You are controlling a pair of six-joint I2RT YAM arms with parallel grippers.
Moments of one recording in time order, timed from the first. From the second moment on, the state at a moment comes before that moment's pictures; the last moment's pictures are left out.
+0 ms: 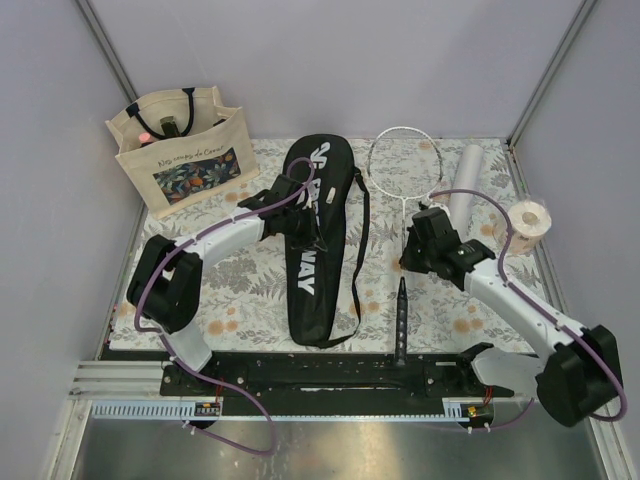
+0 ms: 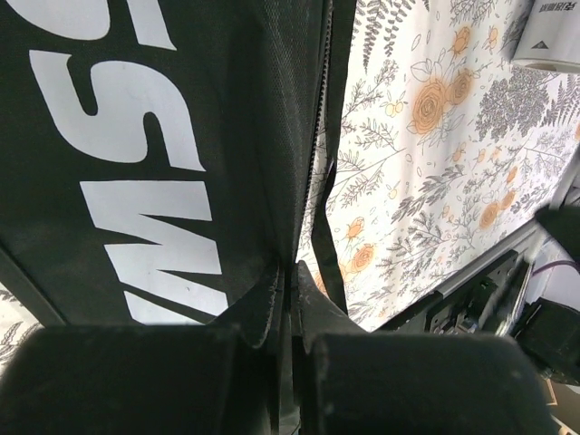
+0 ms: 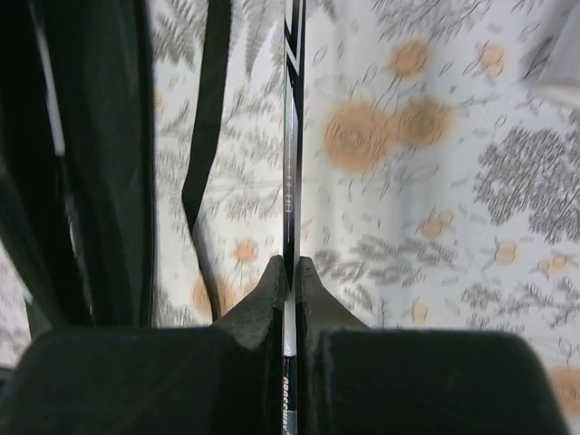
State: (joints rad) left arm -0.54 1.71 1.21 -0.45 0.36 -0.63; right arm 0.45 1.19 0.84 -0.51 0.11 0.60
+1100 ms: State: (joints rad) left arm -0.54 1.73 1.21 -0.40 0.38 -0.65; right arm 0.84 1.11 0.69 -0.49 0.12 0.74
